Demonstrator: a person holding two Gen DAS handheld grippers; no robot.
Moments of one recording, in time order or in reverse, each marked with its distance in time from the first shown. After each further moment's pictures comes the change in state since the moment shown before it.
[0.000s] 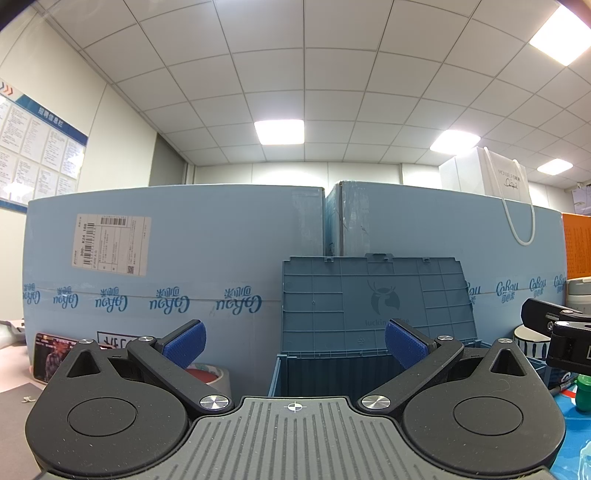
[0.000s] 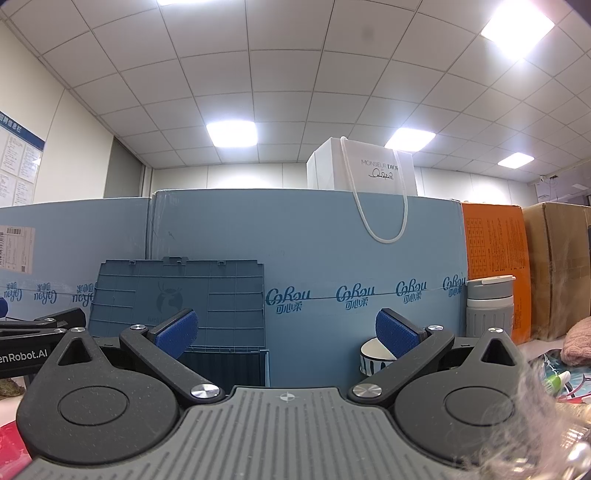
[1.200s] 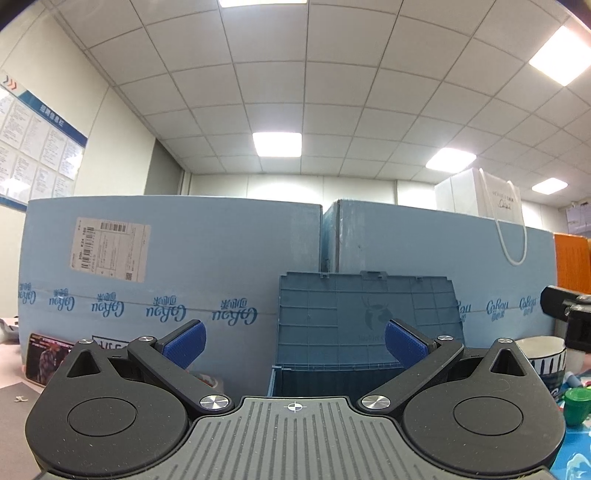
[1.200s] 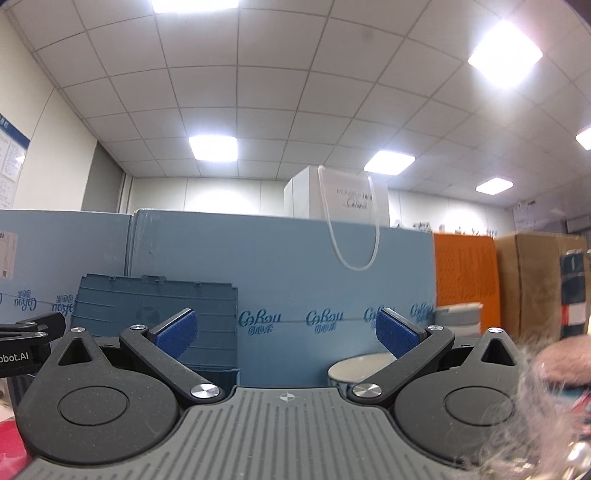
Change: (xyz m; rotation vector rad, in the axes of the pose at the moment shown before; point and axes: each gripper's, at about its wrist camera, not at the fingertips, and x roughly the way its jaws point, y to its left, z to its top) left arm -0.012 0.009 0.001 -0.042 -0.048 -0.031; right arm -0.020 0.000 0.015 -0.057 -0.064 -0.096
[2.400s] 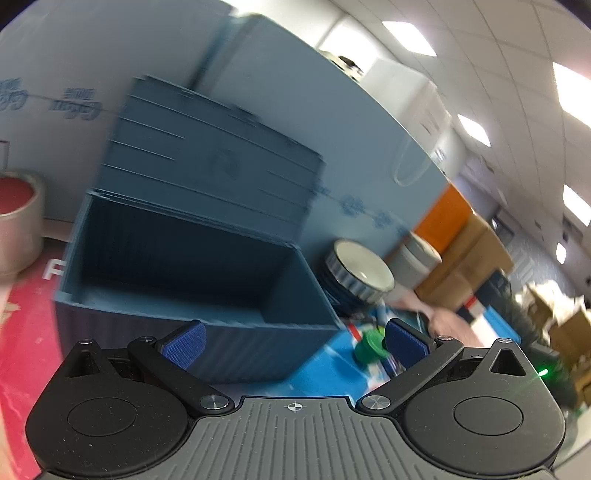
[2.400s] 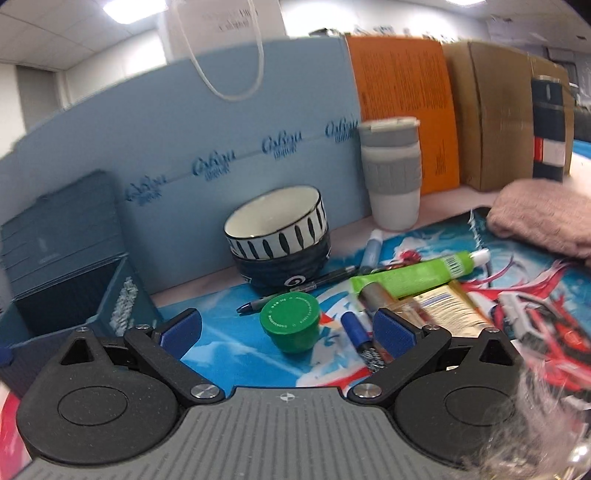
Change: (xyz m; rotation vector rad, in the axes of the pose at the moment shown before) left arm 0.071 -0.012 0.034 -0.451 0.771 -0.535; right arm 0.067 -0.109 -0.015 0.249 0.698 -0.093
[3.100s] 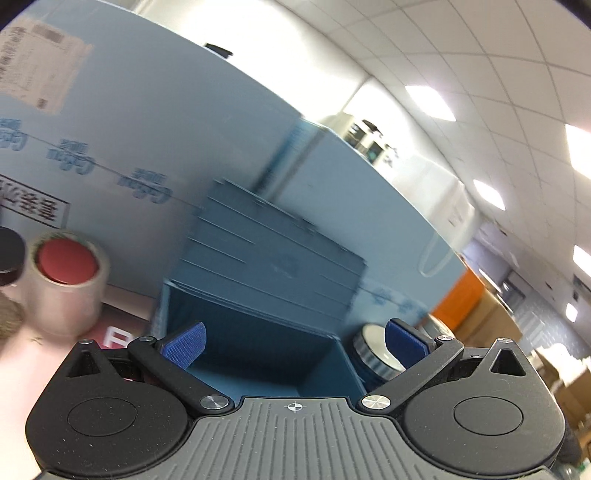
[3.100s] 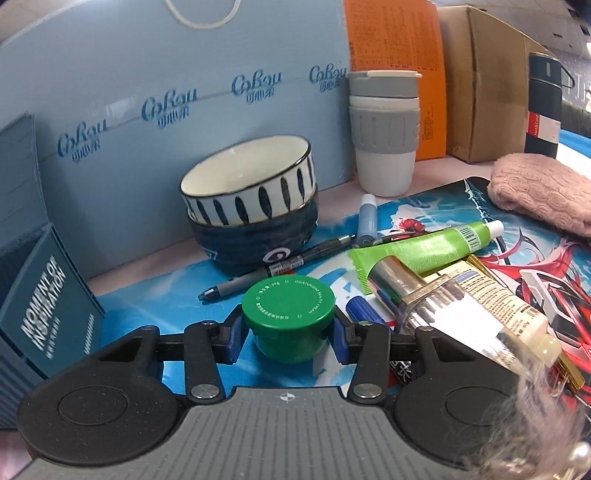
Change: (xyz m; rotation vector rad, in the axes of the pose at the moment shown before) left arm -0.054 0.041 0.035 -0.065 -0.218 0.067; right arm 0.050 0.012 -0.006 0.009 0.045 -0.127
